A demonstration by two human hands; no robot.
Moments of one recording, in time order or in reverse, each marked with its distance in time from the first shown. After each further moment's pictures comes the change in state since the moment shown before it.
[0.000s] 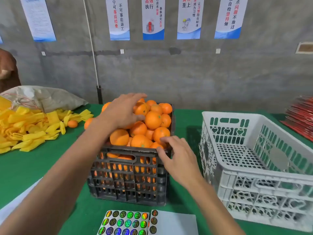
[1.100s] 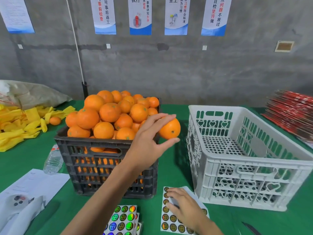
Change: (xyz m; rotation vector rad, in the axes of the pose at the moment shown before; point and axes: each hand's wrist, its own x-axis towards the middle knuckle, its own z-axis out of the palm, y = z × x) left_hand -0.086 0.119 0.091 -0.675 0.333 0.277; right_hand -0.148 0.142 0.061 -0.068 -0.535 0.124
